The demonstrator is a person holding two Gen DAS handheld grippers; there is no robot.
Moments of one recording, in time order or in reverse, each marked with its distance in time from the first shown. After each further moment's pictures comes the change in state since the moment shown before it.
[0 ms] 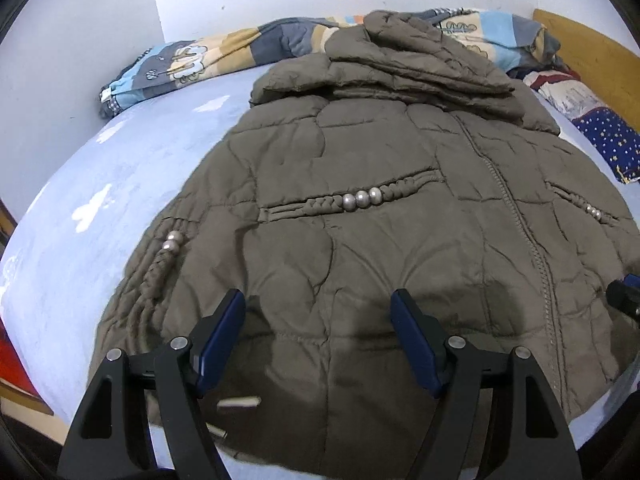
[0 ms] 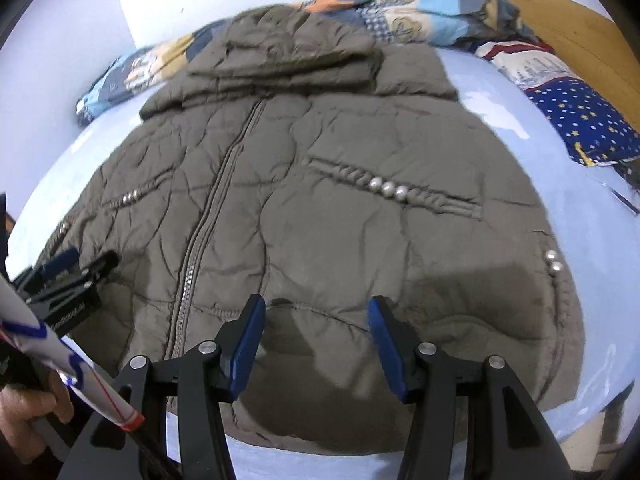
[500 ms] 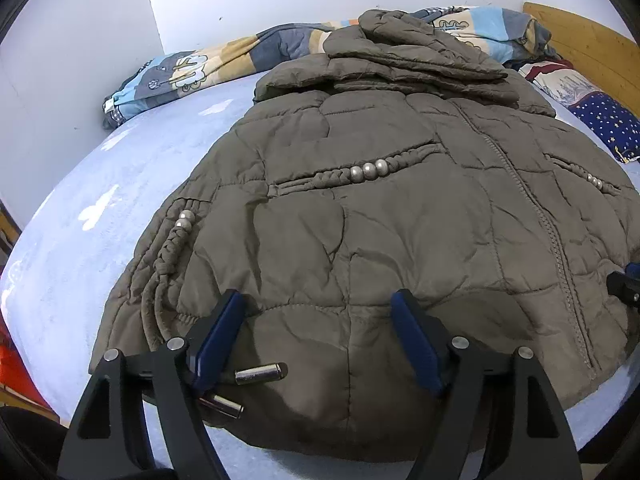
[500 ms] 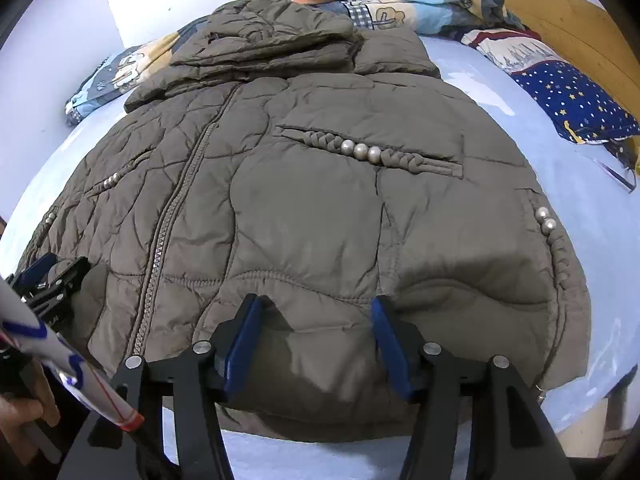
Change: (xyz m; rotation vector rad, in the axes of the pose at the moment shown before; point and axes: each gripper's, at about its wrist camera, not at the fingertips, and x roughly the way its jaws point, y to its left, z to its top) left arm 0.004 -0.003 -0.023 0.043 -0.029 0.027; right arm 0.013 -0.013 -0.022 0.008 0.017 -0.022
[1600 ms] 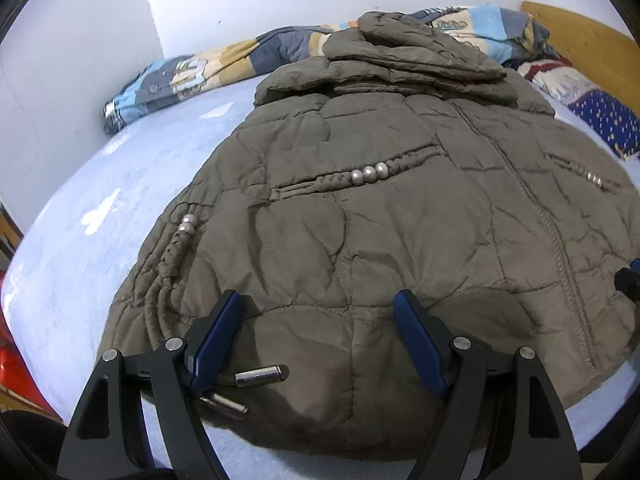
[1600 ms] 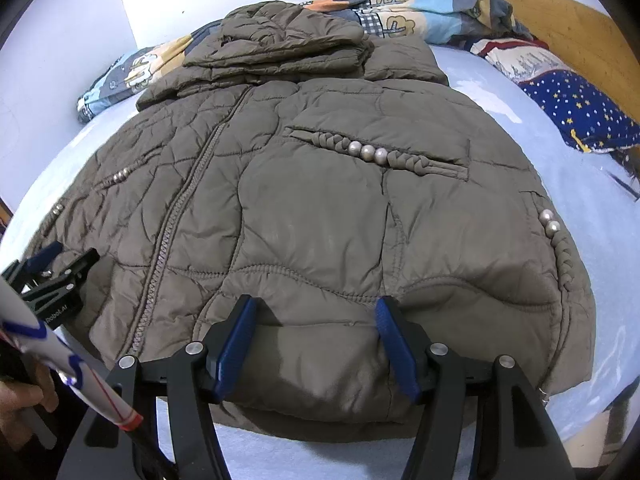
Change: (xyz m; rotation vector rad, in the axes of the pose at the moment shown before) left arm -0.005 0.005 0.001 -0.010 -0.001 -0.006; right arm -0.004 -0.004 -0.006 -0.016 -0.027 0.036
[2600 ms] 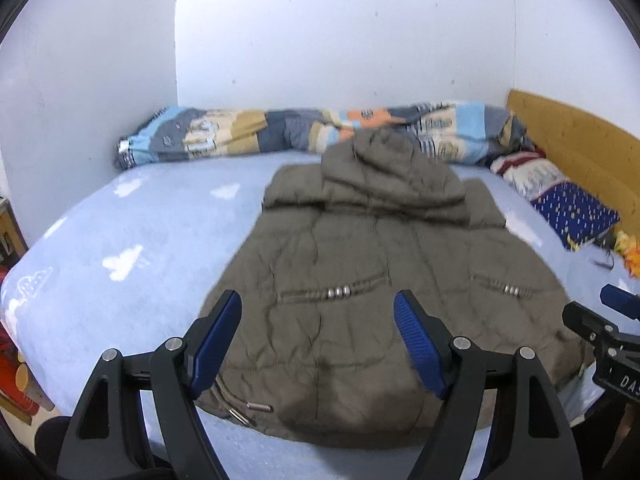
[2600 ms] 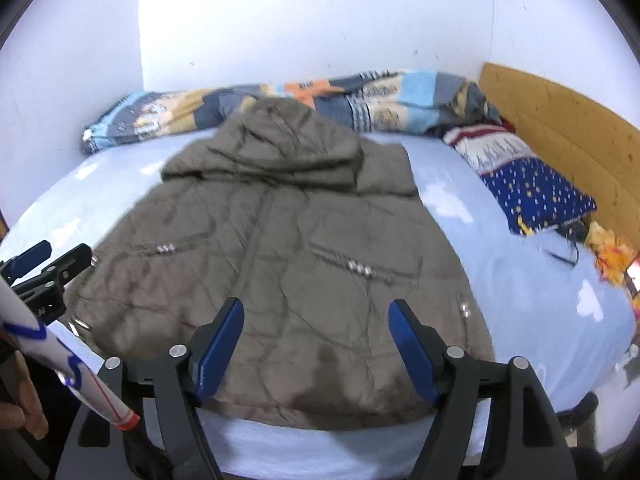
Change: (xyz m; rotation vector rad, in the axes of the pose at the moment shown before) left arm -0.123 0.014 0.043 -0.111 -0.257 -0.088; right arm -0.116 0.068 0.026 -0.078 -0.253 -0.143
